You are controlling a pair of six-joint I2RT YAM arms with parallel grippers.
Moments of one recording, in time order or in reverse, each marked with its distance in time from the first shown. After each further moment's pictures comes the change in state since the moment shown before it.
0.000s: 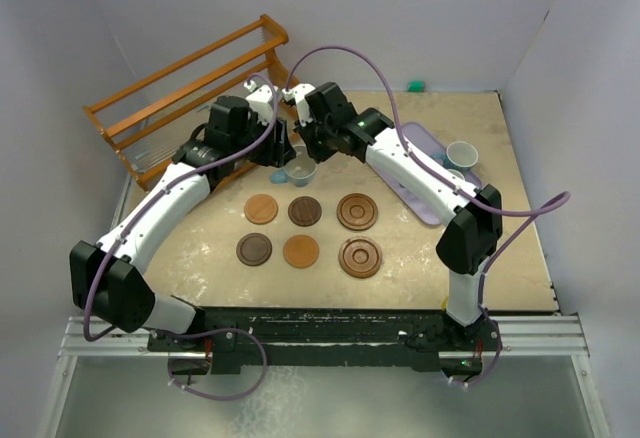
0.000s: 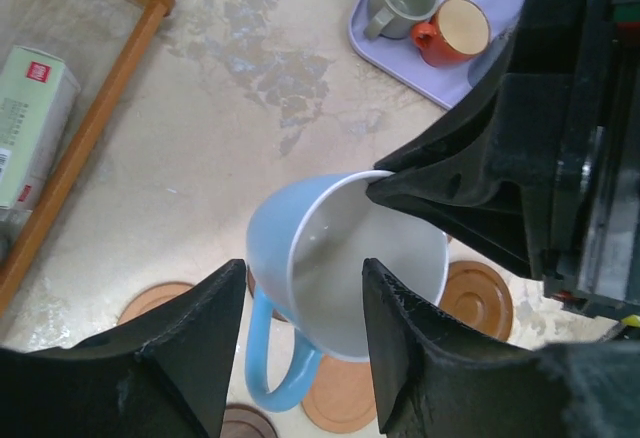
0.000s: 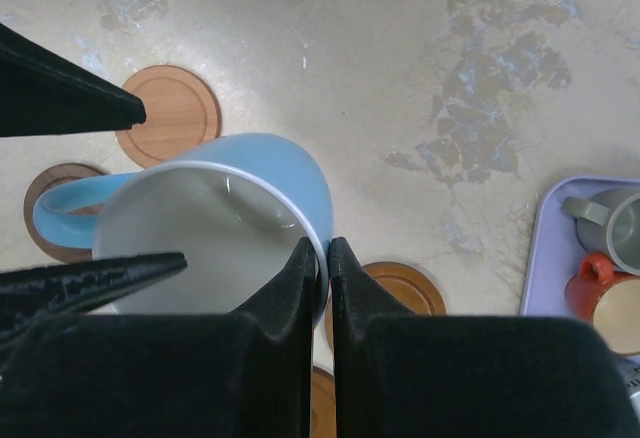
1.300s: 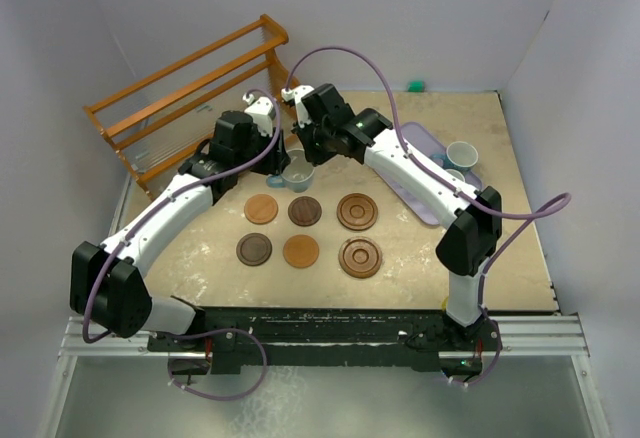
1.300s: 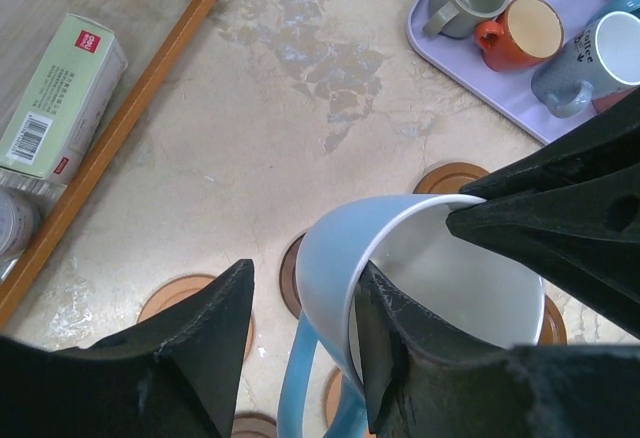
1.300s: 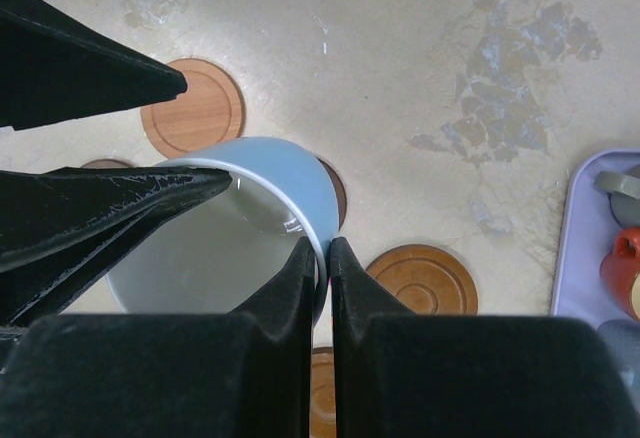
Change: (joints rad) left arm -0.020 -0.027 -0.144 0.122 -0.150 -0.003; right arm 0.016 -0.003 0.021 -0.050 0.013 0.091
